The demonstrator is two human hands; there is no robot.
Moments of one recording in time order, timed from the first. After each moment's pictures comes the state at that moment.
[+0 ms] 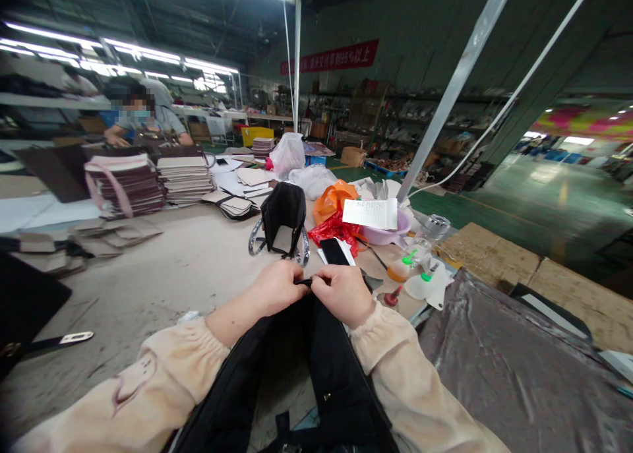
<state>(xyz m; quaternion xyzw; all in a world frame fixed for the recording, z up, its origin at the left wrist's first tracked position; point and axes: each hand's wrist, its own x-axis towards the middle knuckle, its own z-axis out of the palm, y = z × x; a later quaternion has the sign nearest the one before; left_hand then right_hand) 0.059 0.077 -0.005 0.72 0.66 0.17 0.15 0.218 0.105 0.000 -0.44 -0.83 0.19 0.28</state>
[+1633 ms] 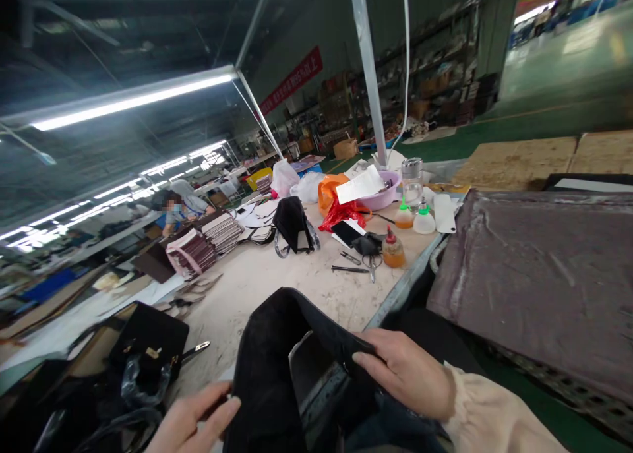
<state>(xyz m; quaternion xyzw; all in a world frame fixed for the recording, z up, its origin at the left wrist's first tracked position) 0.002 -0.210 0.025 0.61 0.75 0.13 0.23 0.312 -0.099 -0.044 -0.31 -0.82 0.39 0.29</state>
